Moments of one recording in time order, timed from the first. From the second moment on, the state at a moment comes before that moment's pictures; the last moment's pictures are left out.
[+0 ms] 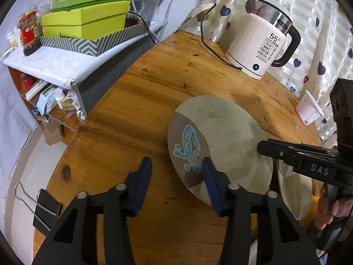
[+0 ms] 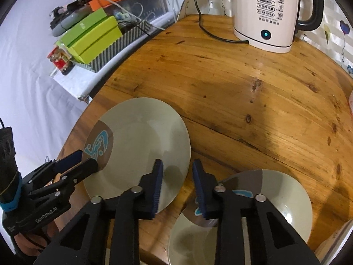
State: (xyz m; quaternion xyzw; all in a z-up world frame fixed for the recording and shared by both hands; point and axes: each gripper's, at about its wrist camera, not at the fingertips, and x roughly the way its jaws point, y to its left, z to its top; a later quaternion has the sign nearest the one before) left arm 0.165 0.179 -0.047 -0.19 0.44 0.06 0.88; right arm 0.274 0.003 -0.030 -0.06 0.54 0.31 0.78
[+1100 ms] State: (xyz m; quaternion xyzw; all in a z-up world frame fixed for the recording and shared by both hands) left arm 0.139 0.157 -0.007 -0.16 0.42 0.06 0.89; right arm 0.247 -0.011 0.004 -0.05 0.53 0.31 0.79
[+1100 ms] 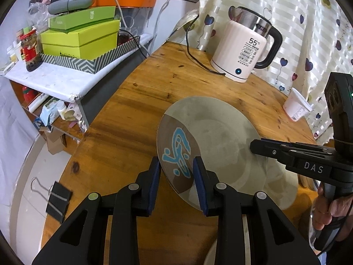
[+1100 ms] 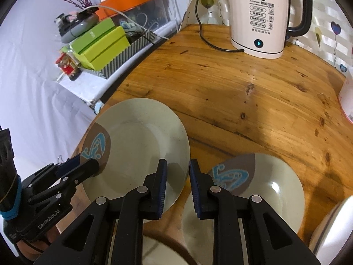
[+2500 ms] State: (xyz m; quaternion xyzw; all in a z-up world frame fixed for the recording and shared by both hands) left arm 0.027 0.070 -0.022 -0.13 0.46 0.02 0.88; right arm 0.104 -0.103 -0.010 -0.02 0.56 0.27 0.79
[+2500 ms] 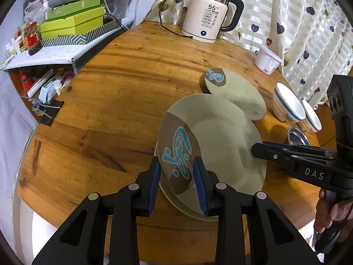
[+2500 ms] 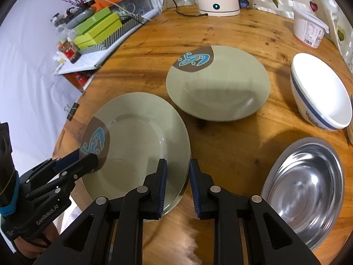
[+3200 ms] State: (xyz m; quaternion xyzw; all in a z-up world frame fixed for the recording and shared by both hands) left arm 0.025 0.067 -0.031 -0.13 0.47 0.02 0.87; right arm 0.101 -0.099 -0.020 -0.04 0.56 0.26 0.79
